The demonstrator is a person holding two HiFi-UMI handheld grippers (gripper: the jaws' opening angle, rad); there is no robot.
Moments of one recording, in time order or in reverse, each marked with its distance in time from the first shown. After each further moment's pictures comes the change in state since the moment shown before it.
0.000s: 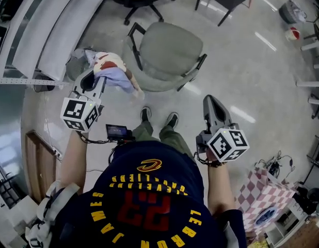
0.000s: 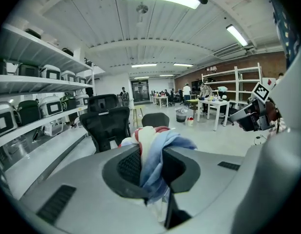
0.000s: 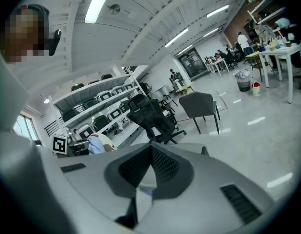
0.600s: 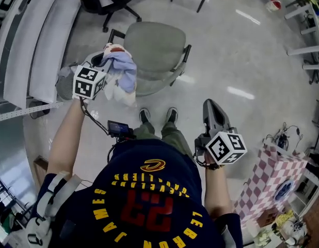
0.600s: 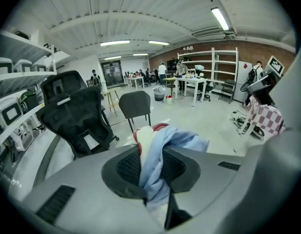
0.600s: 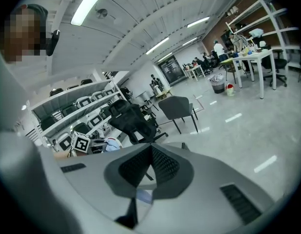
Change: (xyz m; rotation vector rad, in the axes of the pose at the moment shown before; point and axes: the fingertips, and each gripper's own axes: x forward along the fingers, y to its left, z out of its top) left arm 0.171 -0.002 -0.045 0.195 0.243 -0.287; right arm -0.033 -0.028 -0.021 0.110 -0.072 -0.239
